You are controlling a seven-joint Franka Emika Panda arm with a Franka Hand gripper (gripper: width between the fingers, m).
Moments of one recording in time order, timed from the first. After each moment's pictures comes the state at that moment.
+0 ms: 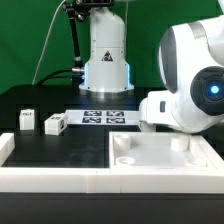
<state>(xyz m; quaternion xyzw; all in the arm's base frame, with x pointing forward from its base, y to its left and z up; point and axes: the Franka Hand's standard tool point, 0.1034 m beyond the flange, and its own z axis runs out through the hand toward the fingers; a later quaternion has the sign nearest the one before) 0.385 0.158 0.008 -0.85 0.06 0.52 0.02</state>
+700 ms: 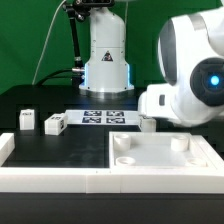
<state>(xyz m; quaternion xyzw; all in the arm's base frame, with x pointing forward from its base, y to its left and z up) 0.393 0.154 0.042 -0.86 0.05 0.51 0.03</state>
